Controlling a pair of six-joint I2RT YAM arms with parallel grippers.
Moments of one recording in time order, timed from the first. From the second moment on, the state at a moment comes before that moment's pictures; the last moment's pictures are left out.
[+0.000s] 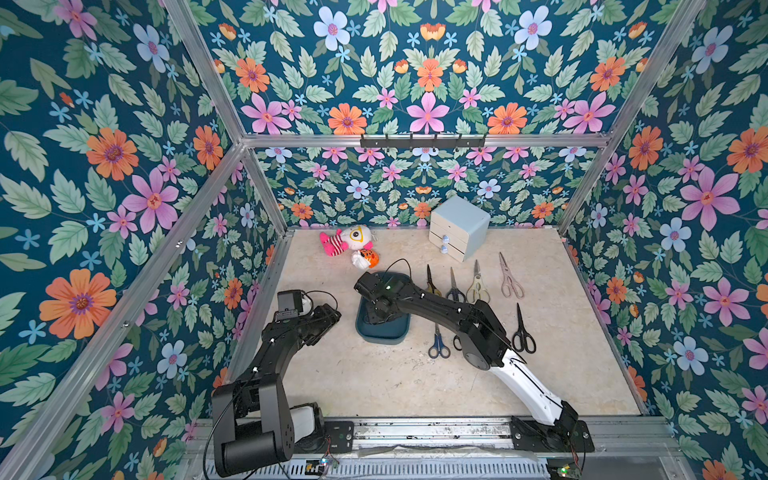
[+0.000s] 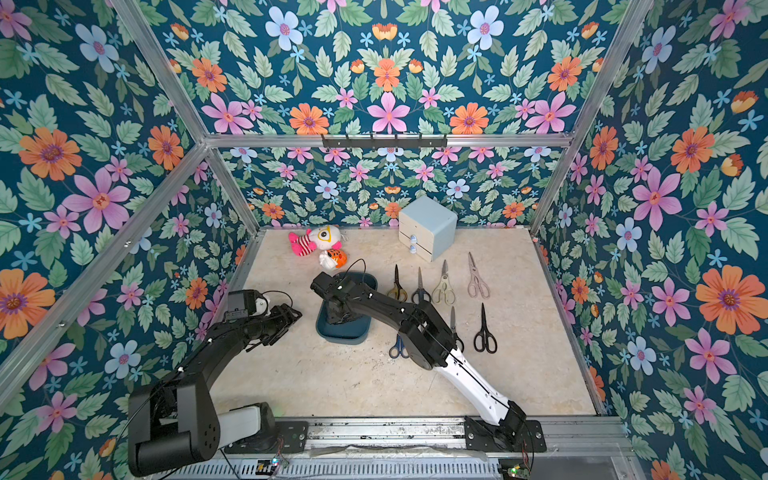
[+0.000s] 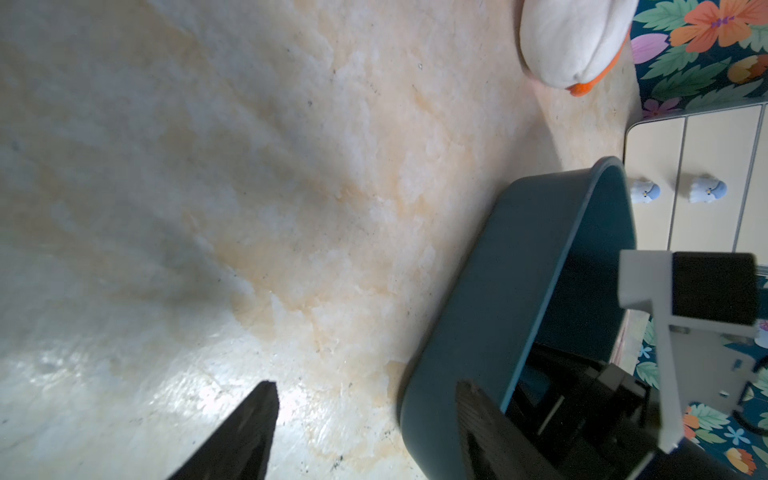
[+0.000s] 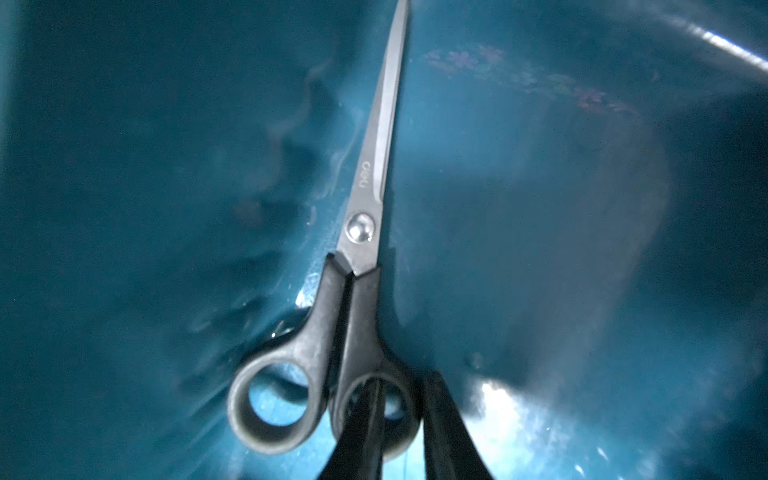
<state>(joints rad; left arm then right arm) 0.15 1.24 0.61 -0.37 0.43 -0.56 1.01 2.55 2.26 -0.96 0.11 0.66</state>
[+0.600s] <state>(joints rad) 0.15 1.22 0.61 -0.37 0.41 -0.55 1.01 2.48 2.14 -0.89 0.19 0.60</state>
